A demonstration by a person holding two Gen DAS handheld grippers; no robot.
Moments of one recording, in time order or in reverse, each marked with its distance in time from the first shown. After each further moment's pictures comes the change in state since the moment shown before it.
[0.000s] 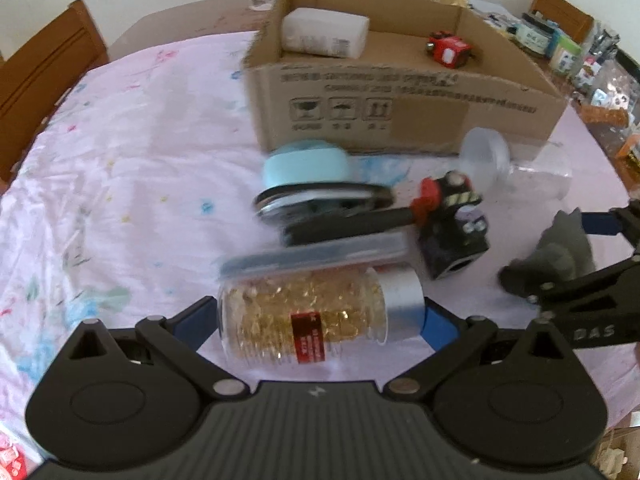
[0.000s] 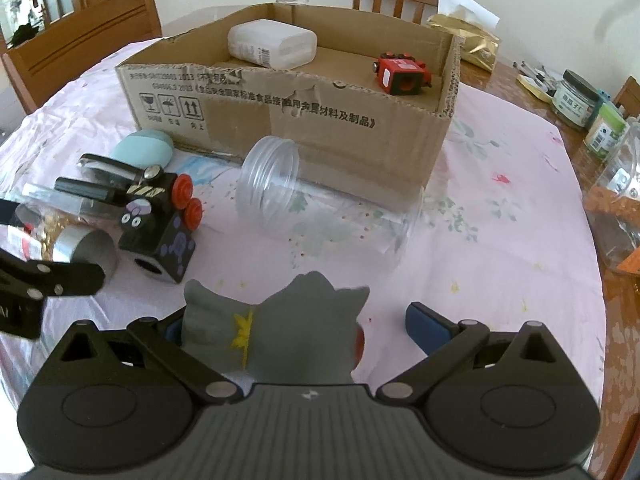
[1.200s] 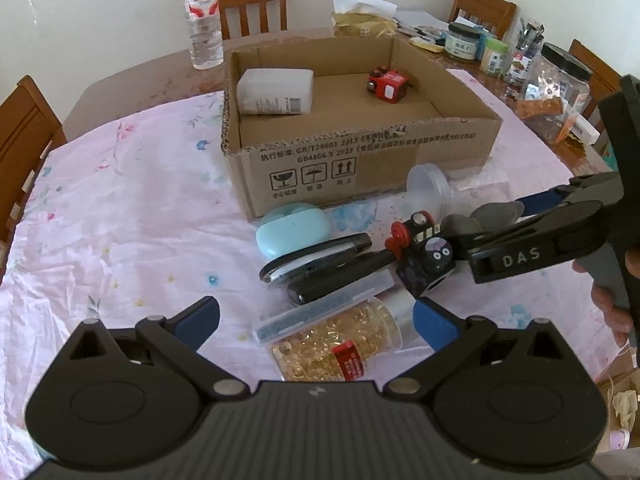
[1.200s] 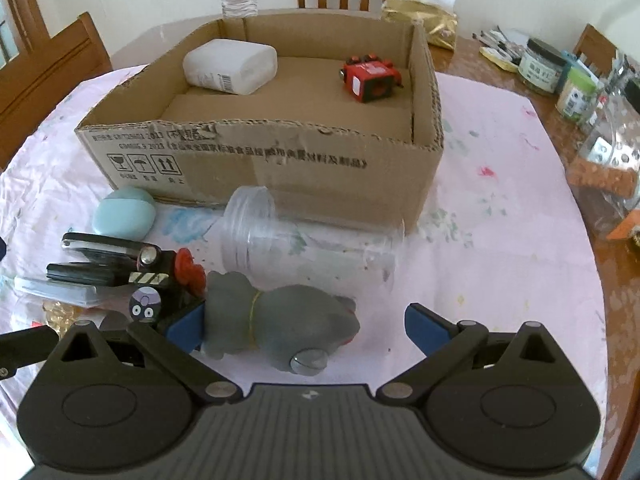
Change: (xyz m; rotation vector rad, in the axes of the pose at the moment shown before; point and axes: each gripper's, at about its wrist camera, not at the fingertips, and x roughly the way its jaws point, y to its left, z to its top) left arm -0.031 0.017 0.016 0.216 -0.106 -0.133; right arm 0.001 0.007 0.034 0.205 0.038 -0.070
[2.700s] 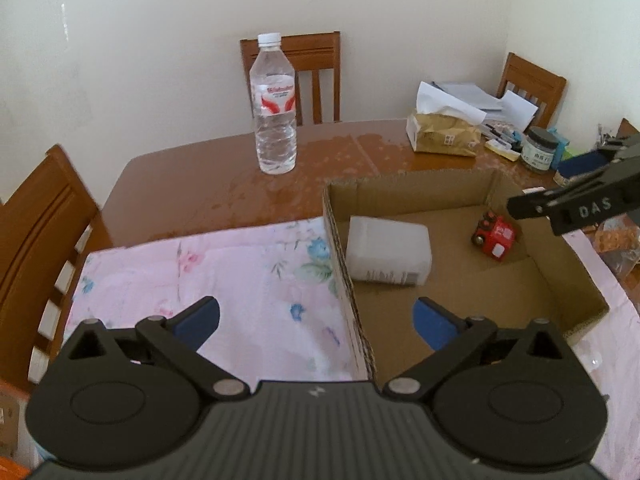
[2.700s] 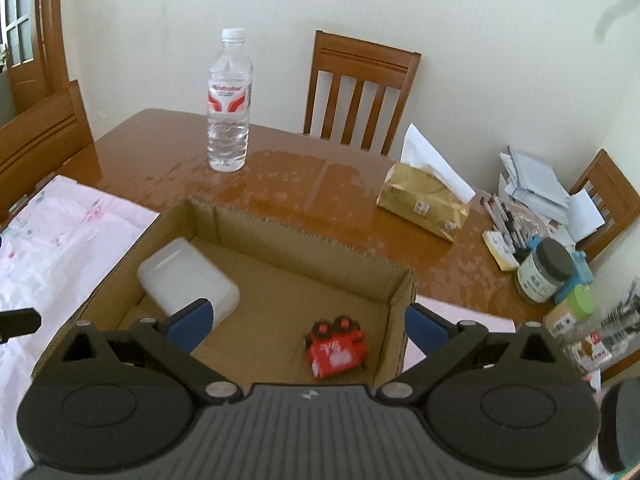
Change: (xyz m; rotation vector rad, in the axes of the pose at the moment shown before) left arm 0.020 0.091 0.123 -0.068 -0.184 0.089; right arm -0.012 -0.005 0.189 -0.177 -0.190 -0.051
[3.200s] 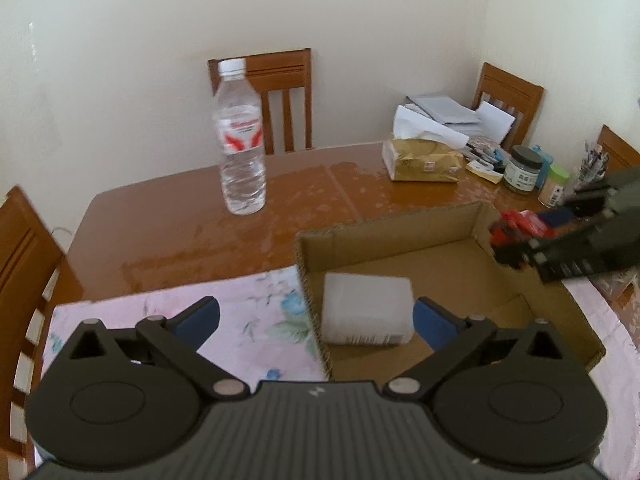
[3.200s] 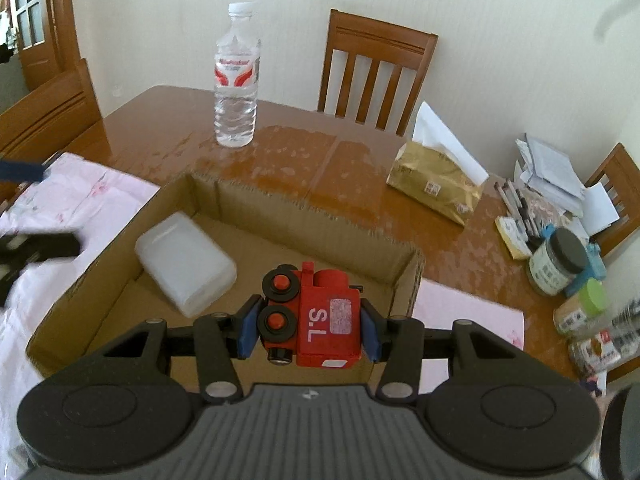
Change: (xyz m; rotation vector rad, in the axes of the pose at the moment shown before) left arm 0.031 0.001 0.042 0.037 -0.043 -0.084; right arm 0.030 -0.010 0.013 -0.037 0.060 0.037
